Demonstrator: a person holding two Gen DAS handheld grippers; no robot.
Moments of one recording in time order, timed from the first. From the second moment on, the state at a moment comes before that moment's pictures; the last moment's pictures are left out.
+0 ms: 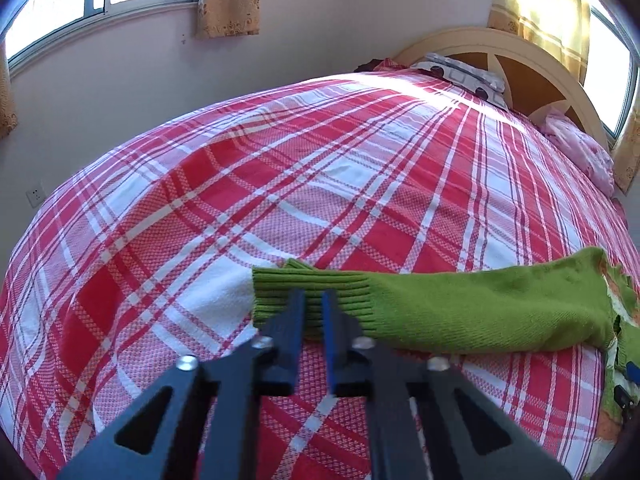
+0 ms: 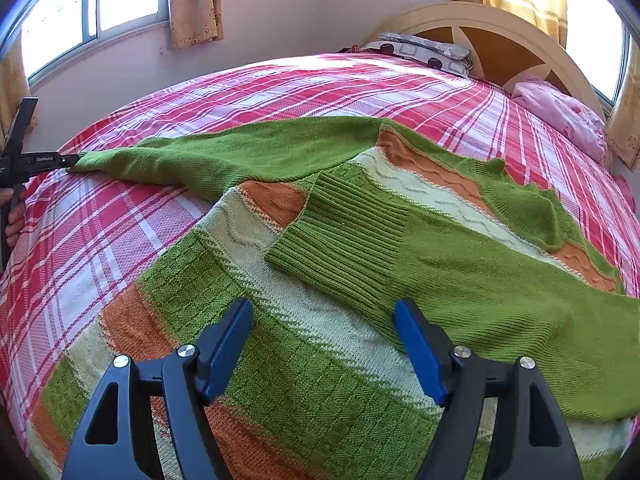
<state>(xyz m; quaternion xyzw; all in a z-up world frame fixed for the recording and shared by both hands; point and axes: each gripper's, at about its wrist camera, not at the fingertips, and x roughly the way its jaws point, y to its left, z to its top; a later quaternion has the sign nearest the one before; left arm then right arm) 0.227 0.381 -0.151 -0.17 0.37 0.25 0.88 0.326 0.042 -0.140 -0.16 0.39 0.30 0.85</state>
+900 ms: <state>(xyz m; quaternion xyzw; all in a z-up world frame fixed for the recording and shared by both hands) 0.225 0.401 -0.157 -0.16 0.38 0.24 0.88 0.326 0.041 -0.139 -0.17 0.39 0.29 0.86</state>
